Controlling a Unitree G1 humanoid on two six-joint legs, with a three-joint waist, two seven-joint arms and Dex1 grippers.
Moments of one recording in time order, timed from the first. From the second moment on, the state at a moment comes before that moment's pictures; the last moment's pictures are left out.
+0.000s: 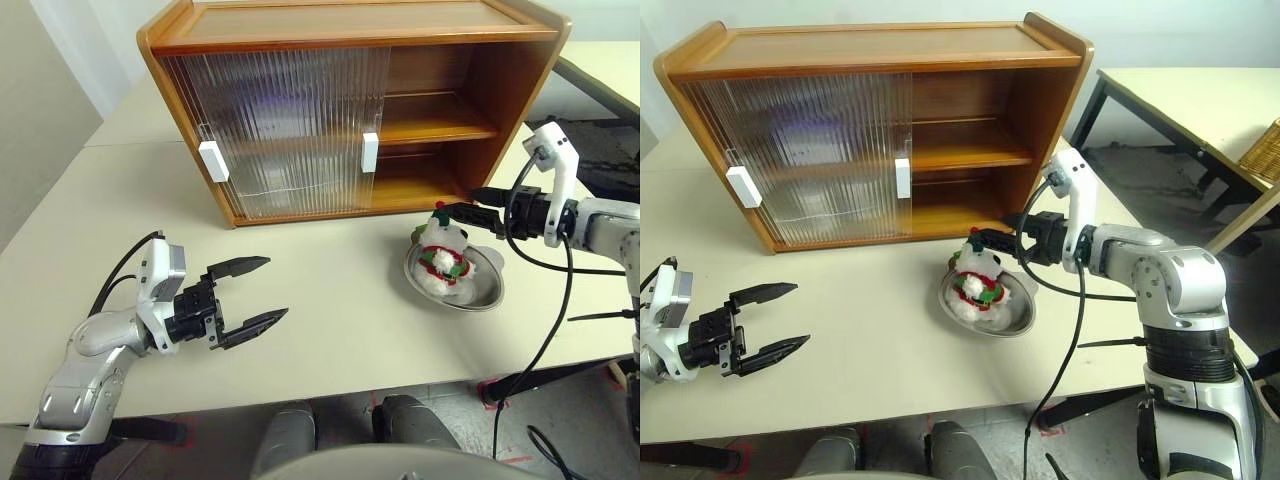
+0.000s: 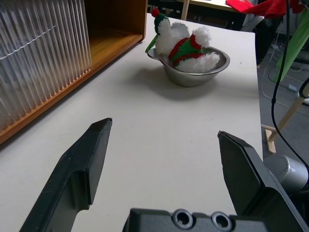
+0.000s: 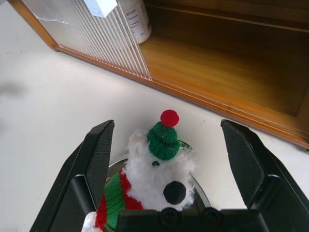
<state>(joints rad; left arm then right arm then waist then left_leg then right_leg) 0.20 0.68 0.20 -0.28 -0.55 0.10 -1.13 -0.48 -0.73 -0.13 -0.13 0.63 1.05 0.74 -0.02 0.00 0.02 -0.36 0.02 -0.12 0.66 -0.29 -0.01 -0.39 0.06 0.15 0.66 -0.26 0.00</state>
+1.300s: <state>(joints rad) 0.24 0.68 0.20 -0.32 -0.56 0.10 -1.09 -0.49 -0.69 0.00 -0.08 0.54 1.05 0.75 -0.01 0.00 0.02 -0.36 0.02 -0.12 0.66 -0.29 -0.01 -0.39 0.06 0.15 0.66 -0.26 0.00</state>
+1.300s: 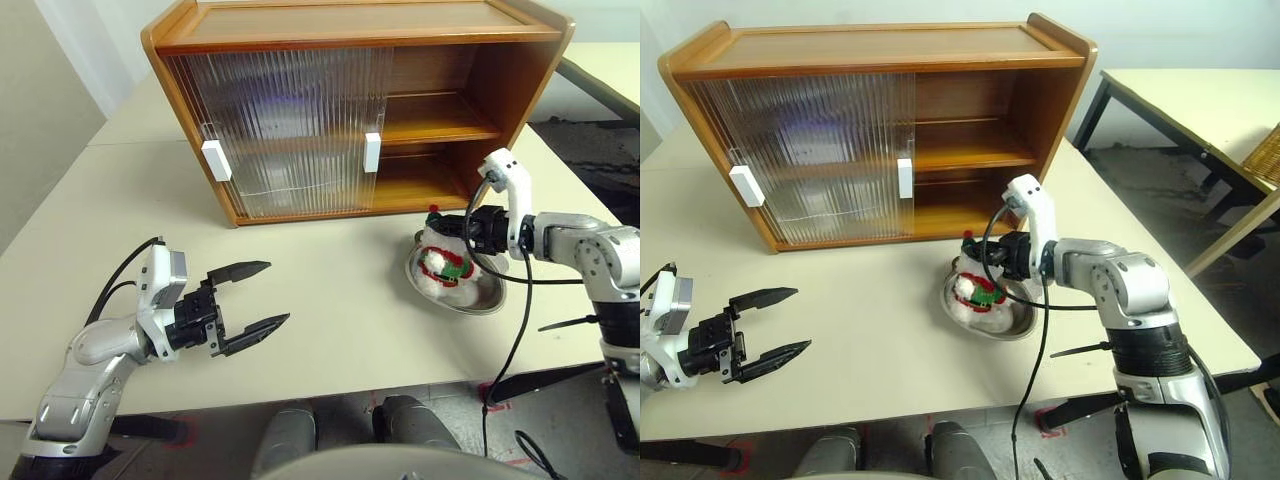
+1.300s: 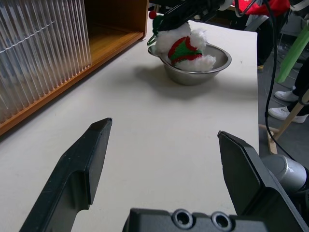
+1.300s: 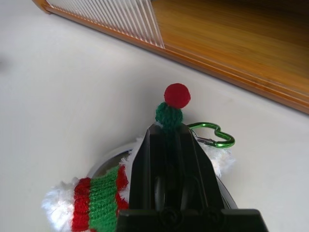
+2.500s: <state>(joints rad) 0.18 0.67 0.18 -0.31 -0.58 0.10 -1.11 -0.89 -0.66 -0.14 0.17 0.55 0.82 0.76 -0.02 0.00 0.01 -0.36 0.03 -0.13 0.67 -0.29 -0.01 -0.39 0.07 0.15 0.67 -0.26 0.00</state>
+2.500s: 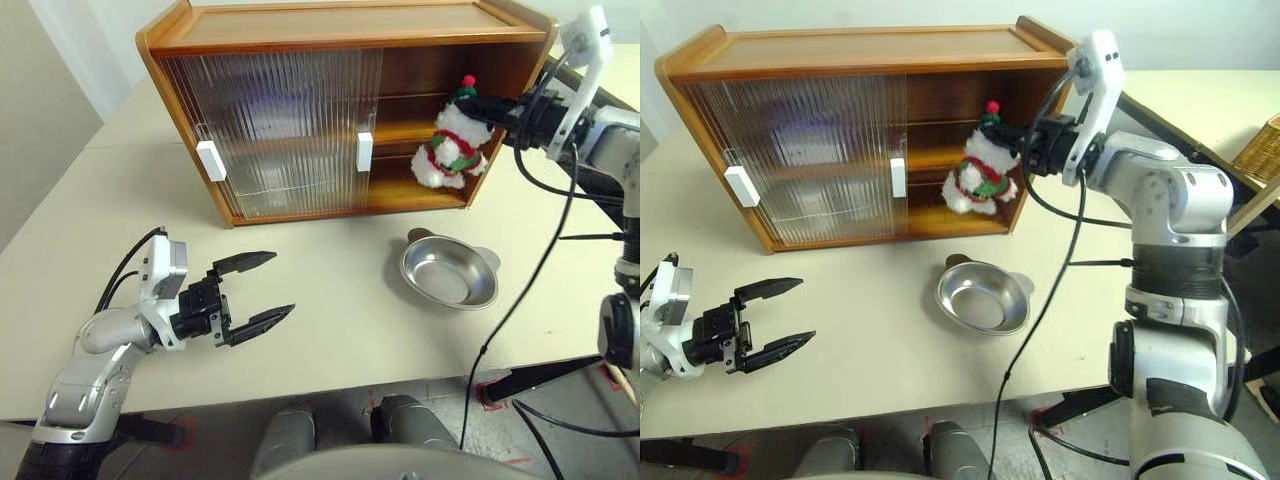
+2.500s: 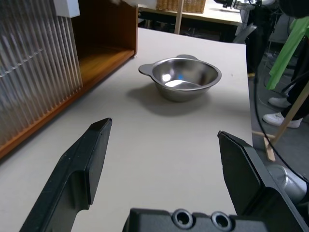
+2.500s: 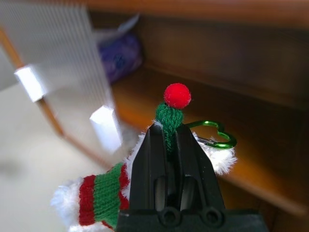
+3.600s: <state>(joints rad) 0.23 0.68 0.18 -0.34 -0.58 0.11 -1.08 -1.00 -0.44 -0.12 0.45 0.28 0.25 0.64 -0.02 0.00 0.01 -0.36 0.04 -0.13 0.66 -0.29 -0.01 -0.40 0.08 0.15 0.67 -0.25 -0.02</state>
